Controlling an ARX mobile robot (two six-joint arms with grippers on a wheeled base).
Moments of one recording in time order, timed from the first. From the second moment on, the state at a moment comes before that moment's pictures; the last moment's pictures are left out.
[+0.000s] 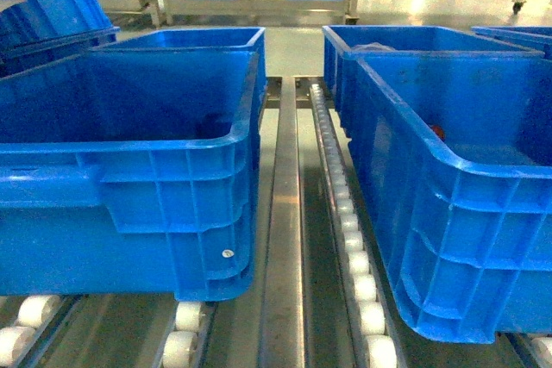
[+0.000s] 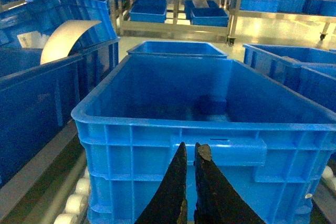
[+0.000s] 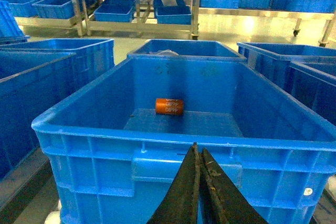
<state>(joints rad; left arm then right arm) 0.00 0.23 0.01 0.23 0.00 -0.02 -0.01 0.22 0.01 0.22 0.00 -0.01</state>
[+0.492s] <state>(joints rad) 0.00 0.01 0.01 -0.01 0.00 -0.01 0.00 0.01 0.01 0.00 0.00 -0.01</state>
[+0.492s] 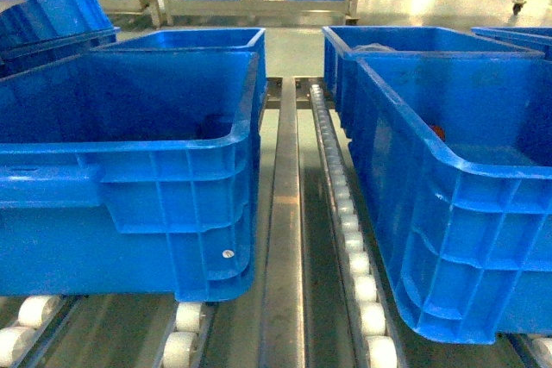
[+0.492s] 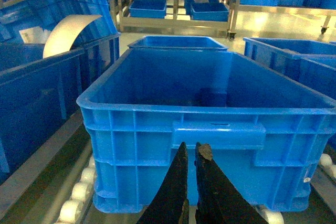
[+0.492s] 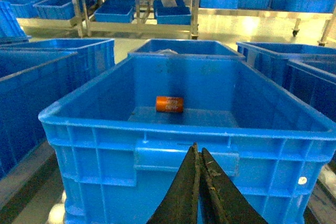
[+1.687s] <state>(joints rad) 0.00 0.01 0.01 0.00 0.00 -0.01 0.00 0.01 0.01 0.00 0.00 -0.01</state>
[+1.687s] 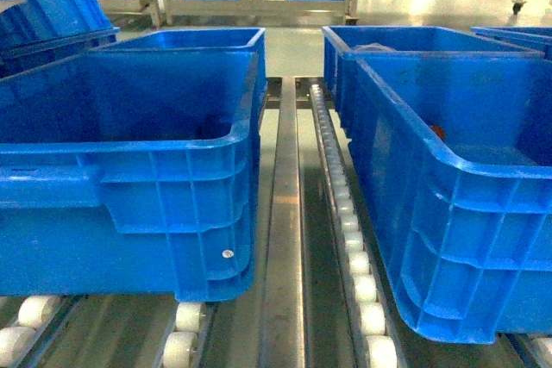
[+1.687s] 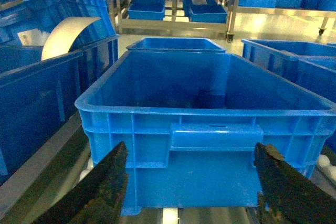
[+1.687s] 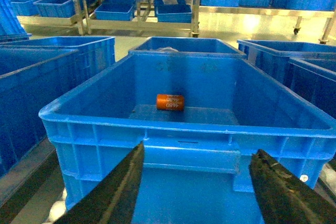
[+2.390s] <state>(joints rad) 0.00 0.01 0.01 0.00 0.00 -0.01 0.00 0.01 0.01 0.00 0.00 -0.01</state>
